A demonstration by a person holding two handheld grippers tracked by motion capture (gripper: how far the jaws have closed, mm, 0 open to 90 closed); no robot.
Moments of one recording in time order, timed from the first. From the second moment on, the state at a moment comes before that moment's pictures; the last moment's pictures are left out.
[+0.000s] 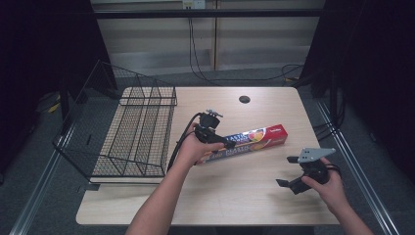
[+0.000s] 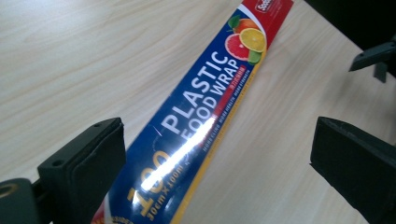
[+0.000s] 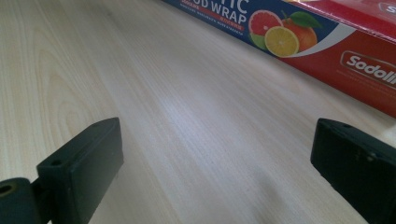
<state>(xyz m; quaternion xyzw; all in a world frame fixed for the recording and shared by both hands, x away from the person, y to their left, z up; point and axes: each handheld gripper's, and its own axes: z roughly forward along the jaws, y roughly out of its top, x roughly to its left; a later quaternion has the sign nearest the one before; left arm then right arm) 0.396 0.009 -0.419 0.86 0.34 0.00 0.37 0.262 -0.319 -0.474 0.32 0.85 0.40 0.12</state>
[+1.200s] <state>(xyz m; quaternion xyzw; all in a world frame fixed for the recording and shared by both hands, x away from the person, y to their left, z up) 0.423 -0.038 -0.444 0.90 0.28 -0.01 0.34 0.263 -0.321 -0.473 0.32 0.85 0.40 0.12</state>
